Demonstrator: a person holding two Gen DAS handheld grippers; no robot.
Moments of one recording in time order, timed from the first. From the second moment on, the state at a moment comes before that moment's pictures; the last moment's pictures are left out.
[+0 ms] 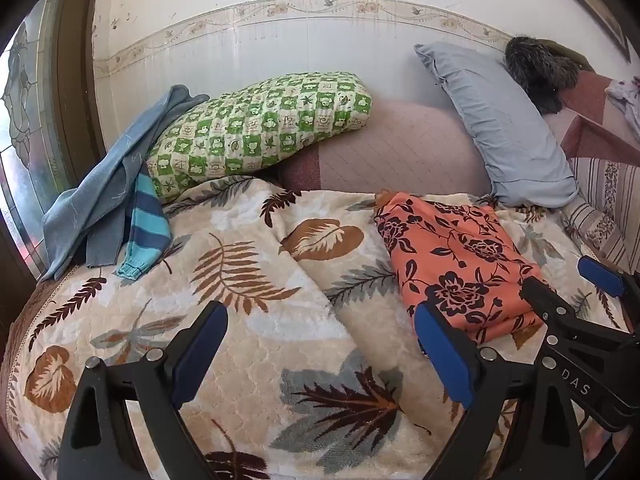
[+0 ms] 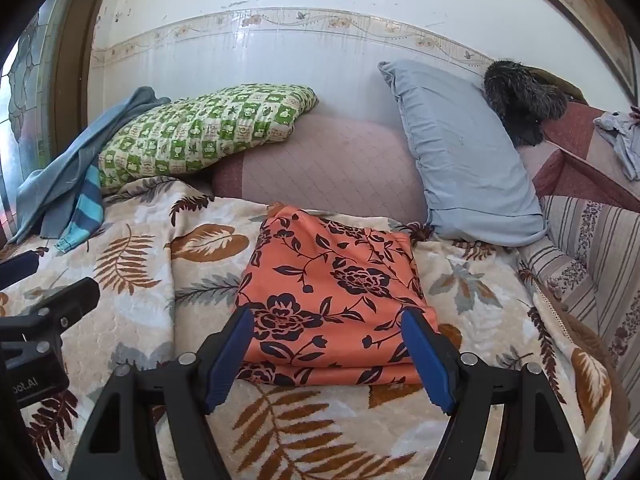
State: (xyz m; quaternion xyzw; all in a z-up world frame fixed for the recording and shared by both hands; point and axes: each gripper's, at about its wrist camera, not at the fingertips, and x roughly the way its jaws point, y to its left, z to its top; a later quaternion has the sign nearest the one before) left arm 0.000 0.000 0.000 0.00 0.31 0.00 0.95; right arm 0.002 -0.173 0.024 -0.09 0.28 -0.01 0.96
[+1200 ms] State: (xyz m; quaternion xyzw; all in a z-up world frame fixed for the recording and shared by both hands) left arm 0.061 0.060 -0.052 -0.01 0.39 0.08 0.92; right arm 0.078 -0.390 -0.058 0.26 0.44 -0.01 0.86
